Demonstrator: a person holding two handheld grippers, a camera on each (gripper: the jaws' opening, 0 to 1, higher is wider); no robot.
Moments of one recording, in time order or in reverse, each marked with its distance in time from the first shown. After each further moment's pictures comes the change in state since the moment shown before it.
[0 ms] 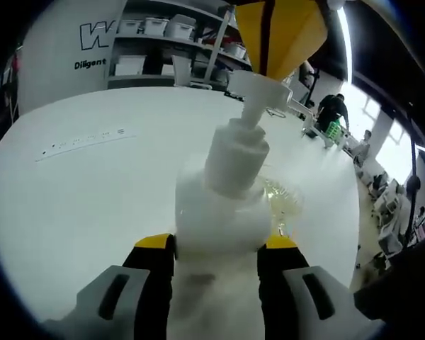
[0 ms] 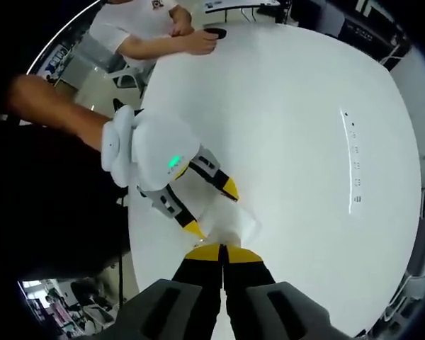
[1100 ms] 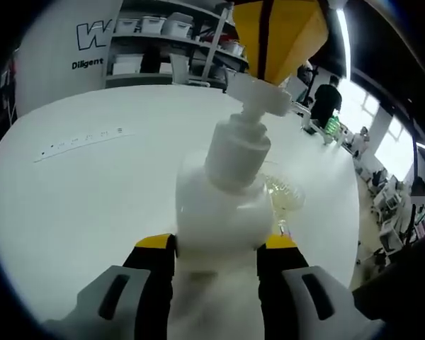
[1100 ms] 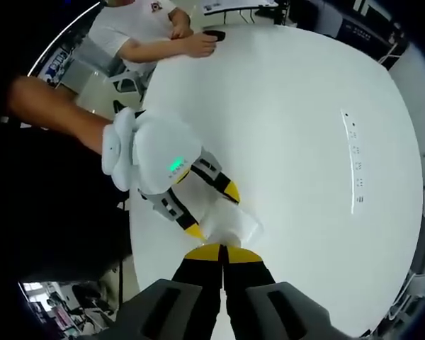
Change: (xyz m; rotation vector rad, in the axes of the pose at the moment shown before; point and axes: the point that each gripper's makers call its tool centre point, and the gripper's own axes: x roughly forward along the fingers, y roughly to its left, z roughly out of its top) left arm 0.000 0.000 -0.003 0.011 0.022 -0.007; right arm 0.001 0.002 0.003 0.033 -0.043 0.018
